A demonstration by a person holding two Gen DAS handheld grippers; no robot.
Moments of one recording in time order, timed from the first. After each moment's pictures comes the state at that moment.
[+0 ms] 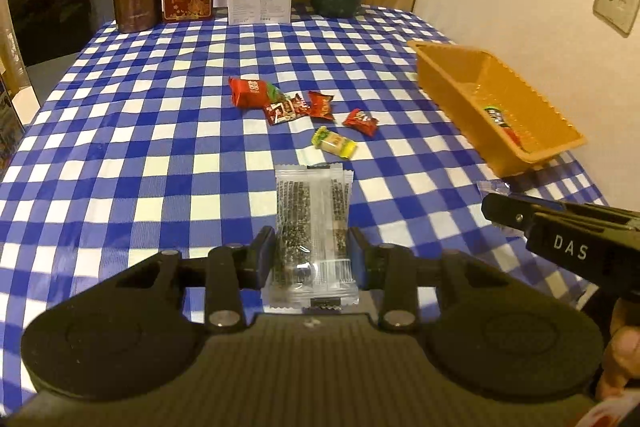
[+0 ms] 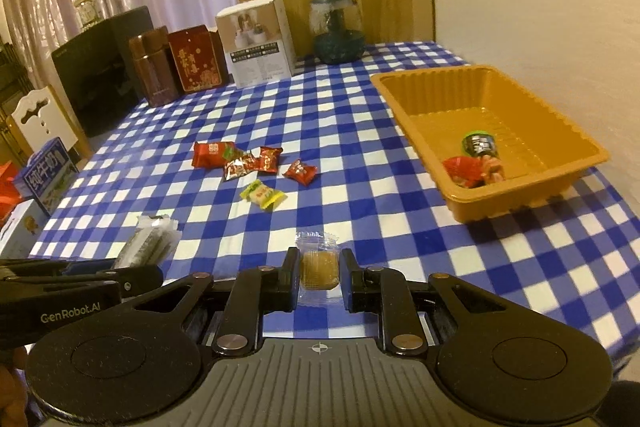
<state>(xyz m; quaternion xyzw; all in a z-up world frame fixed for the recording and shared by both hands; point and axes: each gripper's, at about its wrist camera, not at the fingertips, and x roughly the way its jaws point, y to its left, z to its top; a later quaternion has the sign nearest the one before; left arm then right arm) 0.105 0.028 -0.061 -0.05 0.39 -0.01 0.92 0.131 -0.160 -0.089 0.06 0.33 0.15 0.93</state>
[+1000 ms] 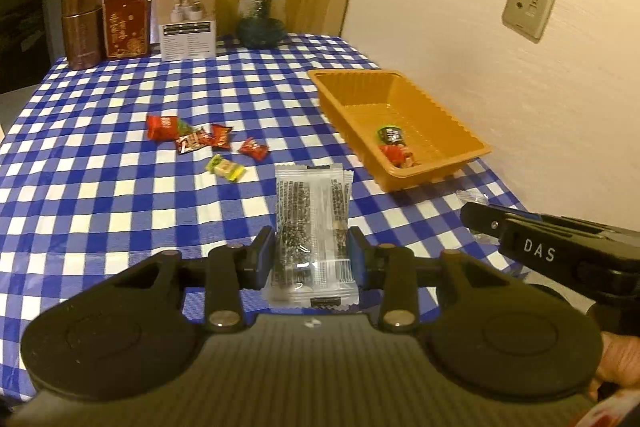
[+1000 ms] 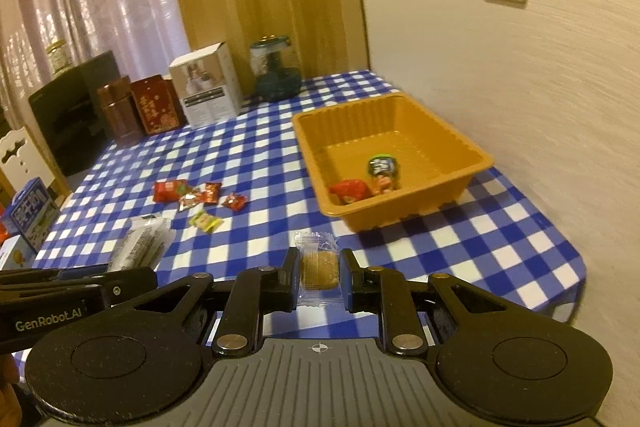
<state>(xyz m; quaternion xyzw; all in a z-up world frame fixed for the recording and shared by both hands) 0.068 -0.058 -0.014 -0.05 0.35 -0.08 0.93 0.082 -0.251 -0.053 0.09 0.31 0.09 0.94</state>
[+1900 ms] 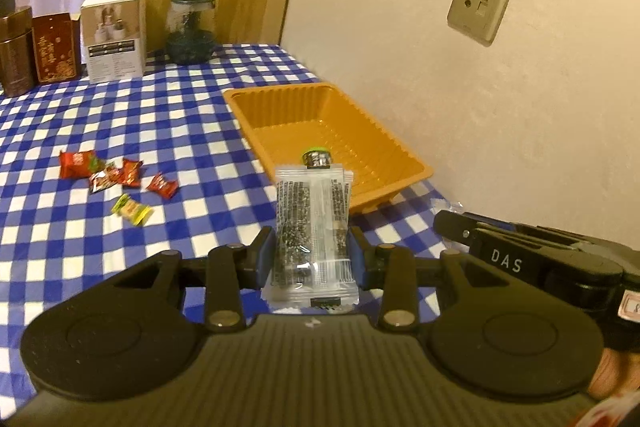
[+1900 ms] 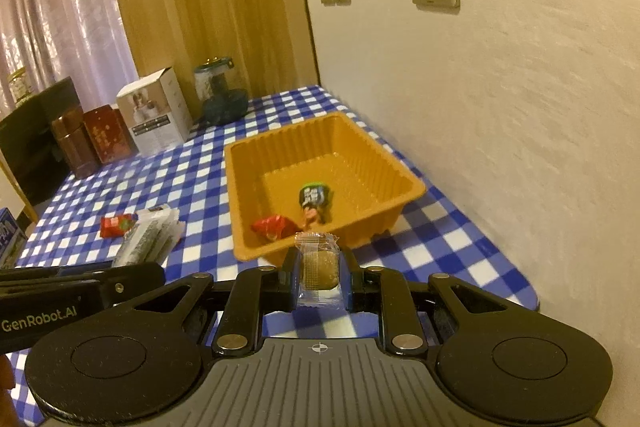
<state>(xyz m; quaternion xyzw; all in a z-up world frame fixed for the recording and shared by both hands) 0.121 -0.132 -0.003 -0.05 0.34 -0.14 0.93 0.119 -0.317 -0.046 0.11 0.30 0.05 0.95</state>
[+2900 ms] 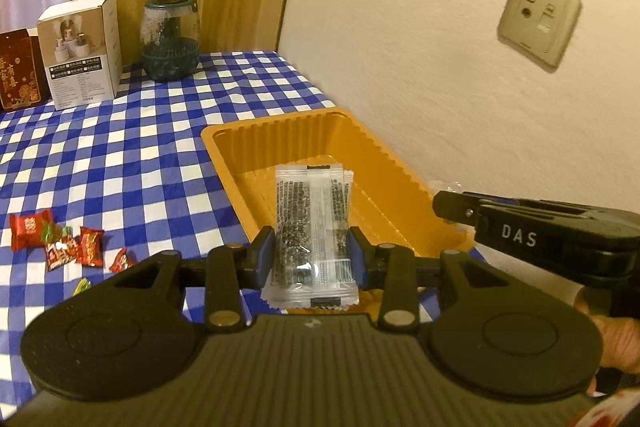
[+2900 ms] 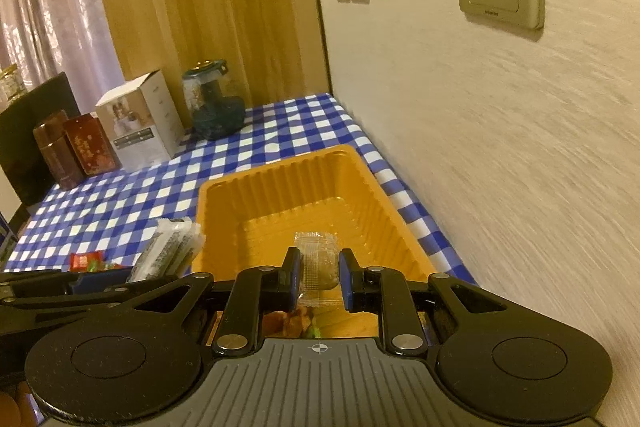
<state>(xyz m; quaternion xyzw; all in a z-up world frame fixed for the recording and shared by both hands) 0.253 -0.153 -0.022 -0.05 0.35 -0.14 0.93 0.259 -0.346 -0.049 0.09 0.31 0.08 0.94</state>
